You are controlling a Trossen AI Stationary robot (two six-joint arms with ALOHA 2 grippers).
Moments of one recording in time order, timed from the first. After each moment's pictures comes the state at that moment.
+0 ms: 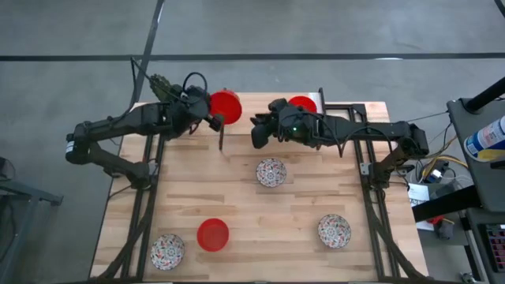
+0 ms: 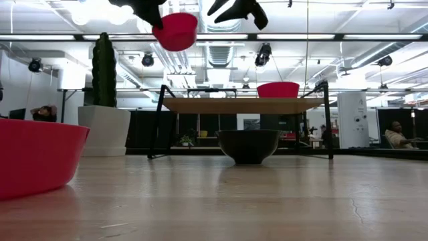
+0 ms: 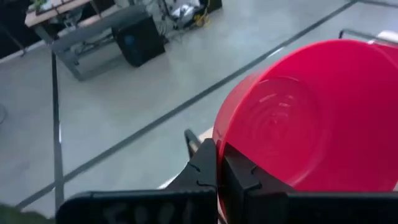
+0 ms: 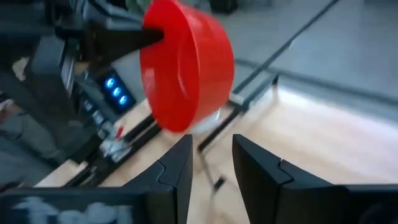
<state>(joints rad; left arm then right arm) 0.18 1.25 1.44 -0.81 -0.83 -0.30 -0.07 1.60 1.53 -0.32 0.49 0.57</state>
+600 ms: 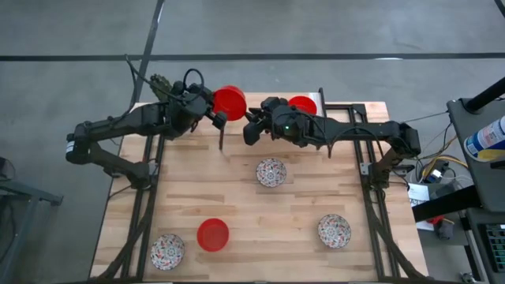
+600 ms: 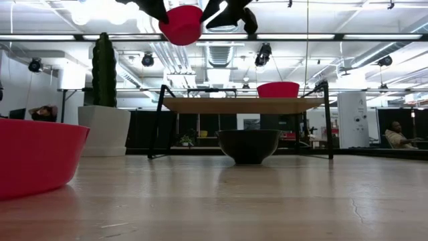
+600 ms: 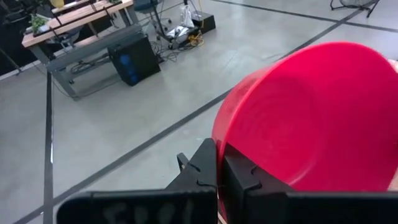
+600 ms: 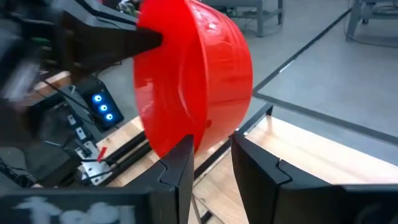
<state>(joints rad) 0.17 1.25 1.44 -0.69 -0.83 -0.21 -0.09 1.67 1.53 -0.18 0.53 0.46</state>
